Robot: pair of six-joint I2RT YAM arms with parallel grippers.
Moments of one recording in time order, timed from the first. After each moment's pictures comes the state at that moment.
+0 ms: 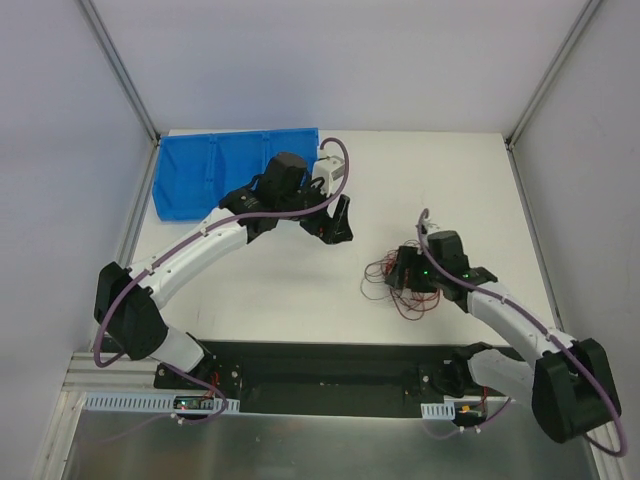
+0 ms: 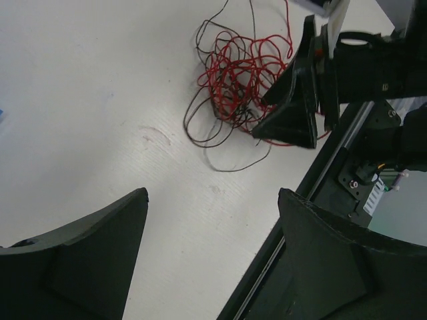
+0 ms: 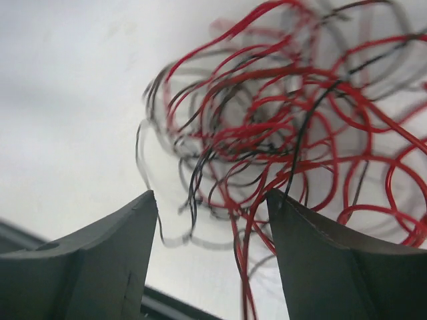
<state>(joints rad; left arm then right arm) -0.69 1.48 1.33 -0.47 0.43 -0.21 0.29 1.04 0.50 -0.33 -0.16 0.46</state>
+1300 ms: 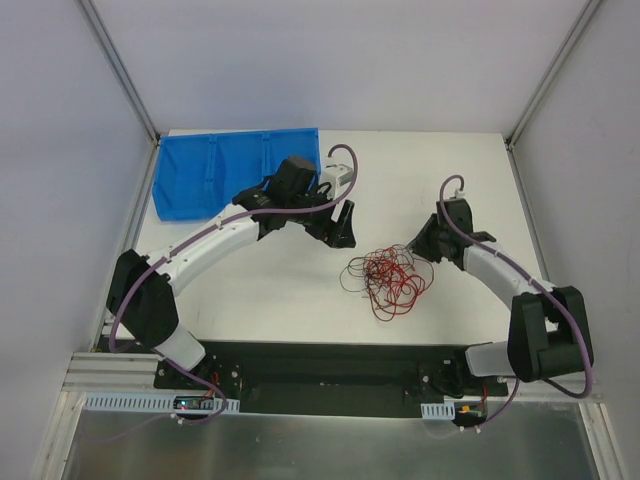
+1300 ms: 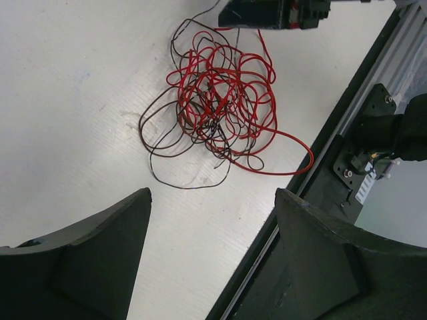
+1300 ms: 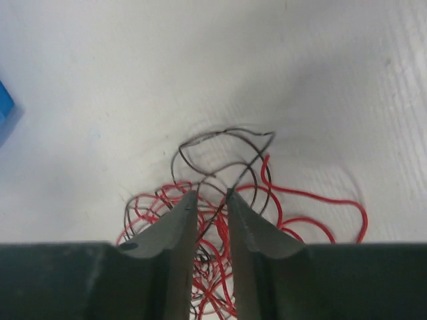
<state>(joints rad) -0.69 1.57 1.33 -0.47 0.49 -0.23 0.22 1.33 0.73 -0.31 -0.05 0.79</state>
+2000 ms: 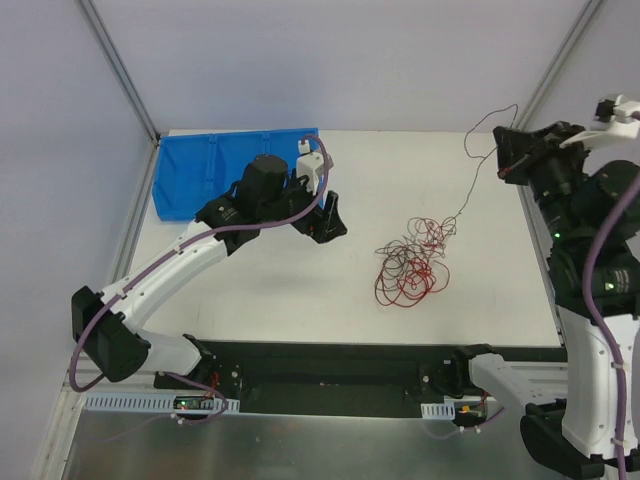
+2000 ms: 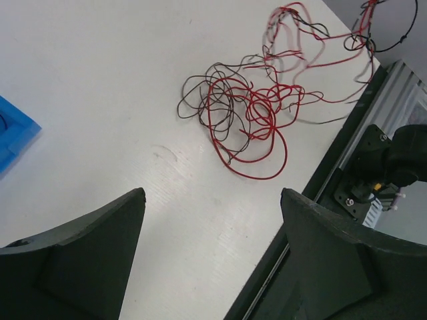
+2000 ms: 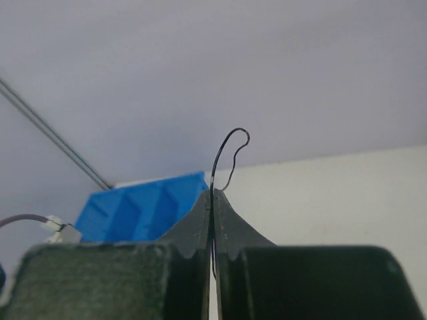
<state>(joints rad) -0.69 1.36 1.28 -0.43 0.40 -0.23 0.19 0.95 1.59 -0.58 0.03 0.37</state>
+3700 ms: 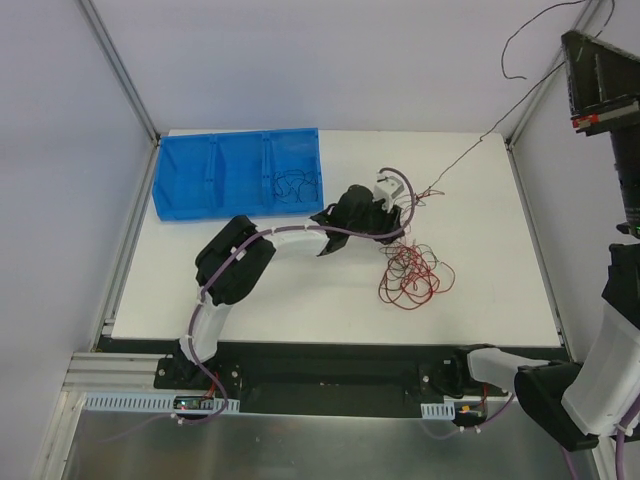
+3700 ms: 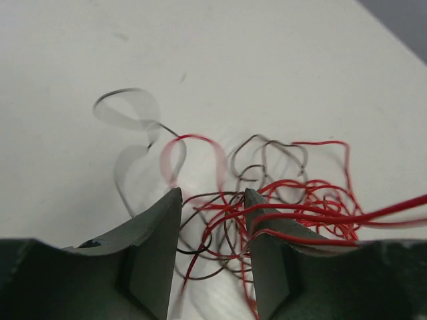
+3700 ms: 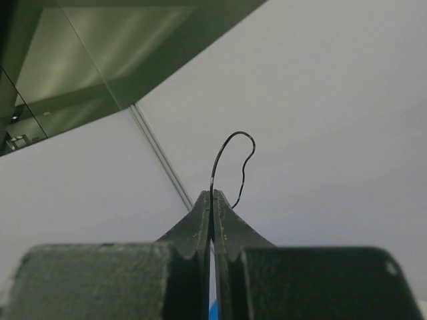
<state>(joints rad) -0.88 2.10 1.43 0.34 0.27 -0.28 0.19 1.18 2.27 -0.53 -0.15 0.66</state>
